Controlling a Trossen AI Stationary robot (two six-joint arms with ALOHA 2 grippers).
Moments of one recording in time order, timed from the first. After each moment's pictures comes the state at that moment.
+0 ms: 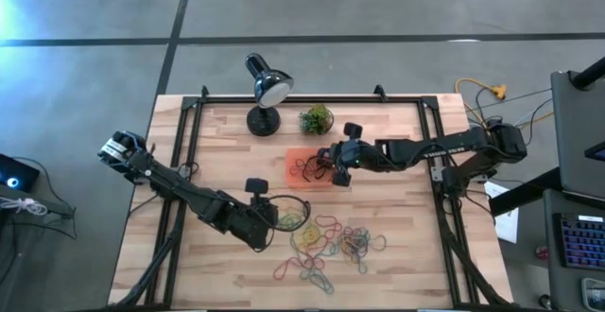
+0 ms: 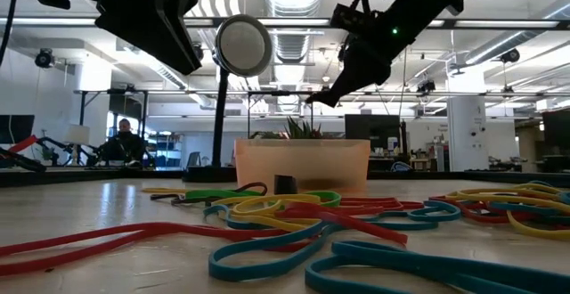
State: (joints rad) left arm -0.50 1.50 1.08 -0.61 -0.56 -0.25; right arm -0.04 1.49 0.92 -0.16 0.41 -0.12
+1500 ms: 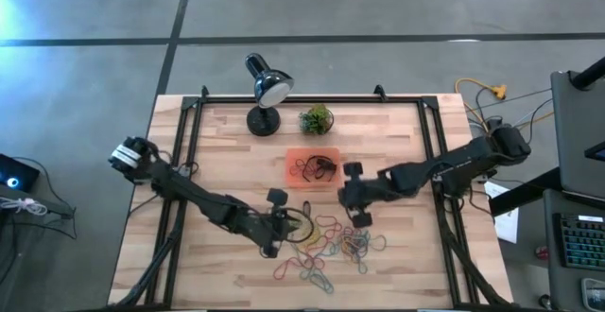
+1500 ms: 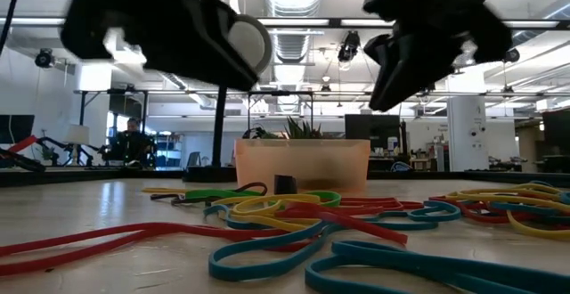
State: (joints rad) left arm -0.46 1.63 0.88 0.10 -0.47 0.10; right arm 0.26 1.49 0.92 -0.40 0.23 -0.01
